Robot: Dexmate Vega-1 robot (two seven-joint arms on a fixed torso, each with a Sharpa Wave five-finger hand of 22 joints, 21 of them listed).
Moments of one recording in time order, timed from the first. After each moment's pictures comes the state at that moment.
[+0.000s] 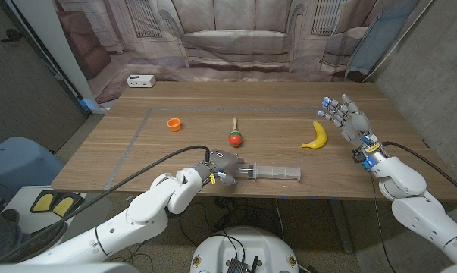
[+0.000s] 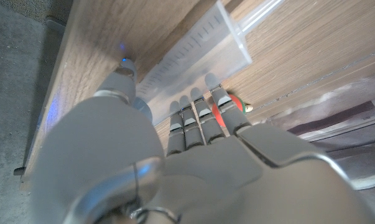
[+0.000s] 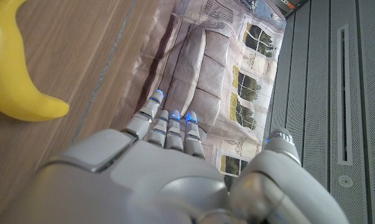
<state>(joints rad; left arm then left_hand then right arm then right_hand) 1.08 0.84 0.70 -2.19 1.00 0.32 -0.26 0.95 0.03 0.35 -0.17 0.19 0.34 0.05 0.21 0.19 0.37 -0.03 0.25 0.22 0.42 -0.02 0.21 0.18 0.45 0.06 0.26 0.19 -1.29 -0.75 -0.10 -1.64 0.76 0.53 0.22 0.22 -0.01 0.15 -0.12 0.20 0.19 0.08 0.20 0.19 0.15 0.13 0.21 0.19 0.09 0.08 0.22 0.21 0.32 0.01 0.20 0.17</state>
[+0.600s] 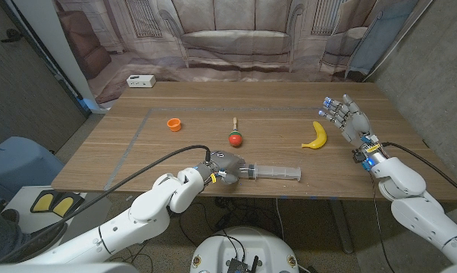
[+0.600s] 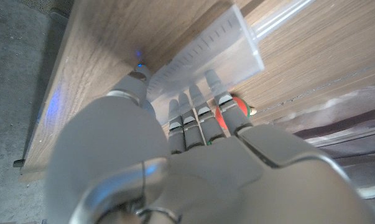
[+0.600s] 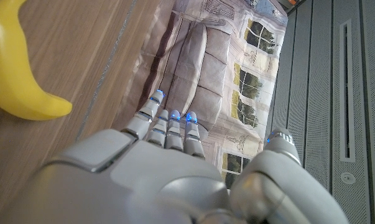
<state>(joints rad) 1.08 0.83 0.71 -2.17 0.96 0.33 -0.25 1.04 0.06 0.37 -0.18 0.20 0.39 0.06 0.22 0.19 0.43 -0.03 0.26 0.22 0.48 -0.03 0.22 0.18 0.53 0.07 0.28 0.19 -1.28 -0.74 -0.10 -1.63 0.76 0.52 0.22 0.22 -0.01 0.15 -0.12 0.20 0.19 0.08 0.20 0.19 0.15 0.14 0.21 0.19 0.09 0.09 0.22 0.21 0.32 0.01 0.20 0.17</state>
